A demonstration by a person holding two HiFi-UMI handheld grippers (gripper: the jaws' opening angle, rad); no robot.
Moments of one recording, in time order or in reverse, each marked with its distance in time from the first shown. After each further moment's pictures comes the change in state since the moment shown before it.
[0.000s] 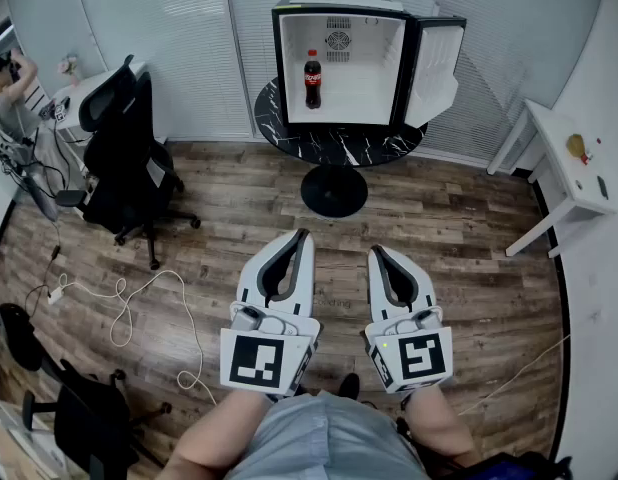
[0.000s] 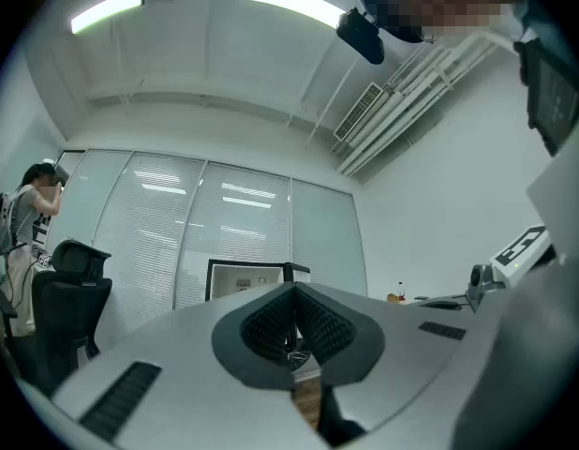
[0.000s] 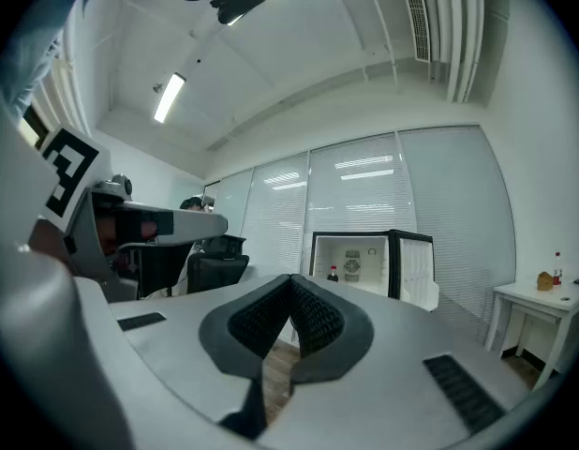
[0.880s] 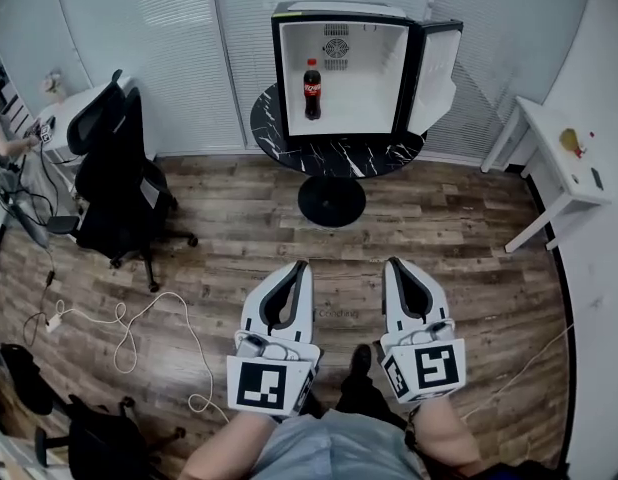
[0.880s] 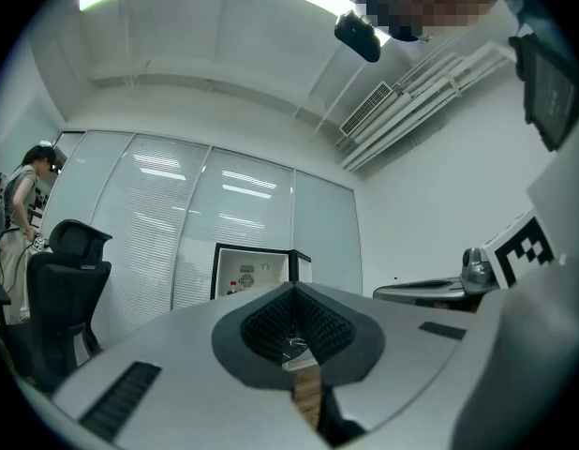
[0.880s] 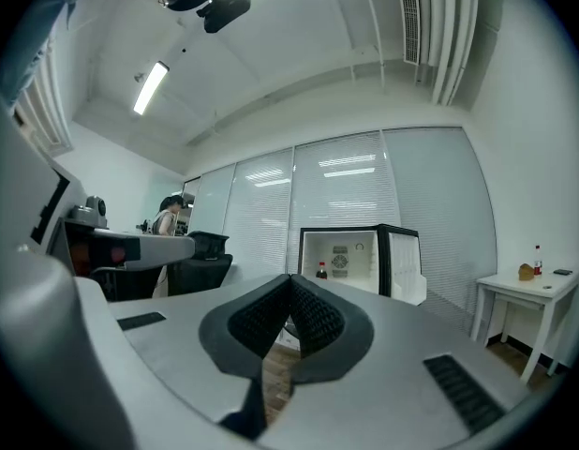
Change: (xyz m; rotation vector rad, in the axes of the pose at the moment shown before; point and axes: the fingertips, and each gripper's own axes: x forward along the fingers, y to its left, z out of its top) left arm -0.007 0.069 -0.038 -0.026 0.063 -0.036; right arm 0.044 0.015 -0.009 0.044 0.014 -0.117
